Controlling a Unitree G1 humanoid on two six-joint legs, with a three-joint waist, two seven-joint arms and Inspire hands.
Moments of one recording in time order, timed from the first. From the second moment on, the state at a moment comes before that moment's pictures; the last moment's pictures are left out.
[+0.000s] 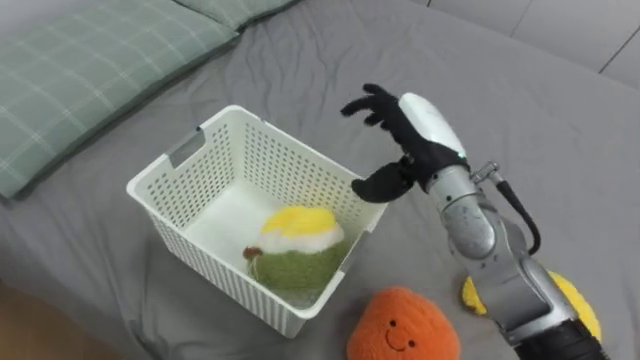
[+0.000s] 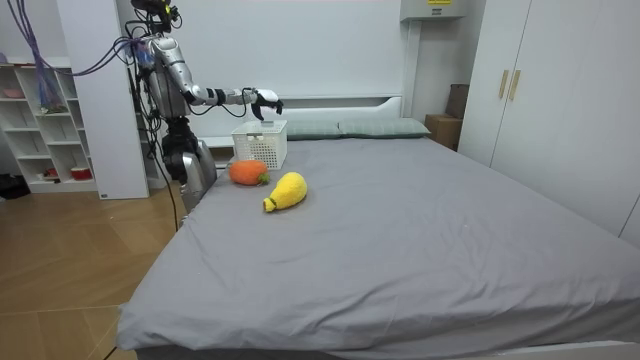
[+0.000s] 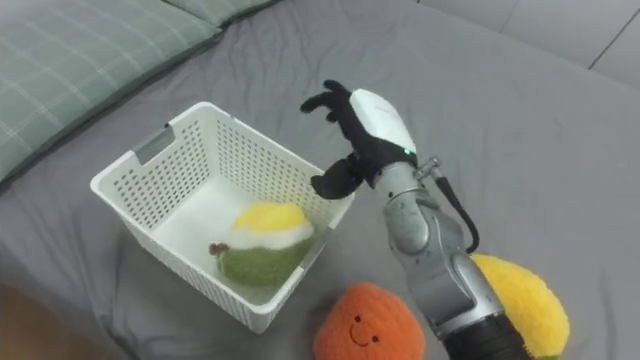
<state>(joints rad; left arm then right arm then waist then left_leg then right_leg) 0.18 0.19 0.18 0.99 0.03 0.08 0.22 -0.28 -0.31 0.28 0.13 -0.45 0.10 -0.05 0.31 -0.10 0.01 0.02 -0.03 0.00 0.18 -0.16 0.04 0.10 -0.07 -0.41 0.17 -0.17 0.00</state>
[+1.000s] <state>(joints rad) 0.24 0.19 0.19 0.99 0.03 0.06 0.21 -0.14 -0.38 0.04 0.30 -0.20 0.05 -0.18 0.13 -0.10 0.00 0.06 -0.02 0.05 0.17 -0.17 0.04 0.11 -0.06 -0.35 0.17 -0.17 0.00</state>
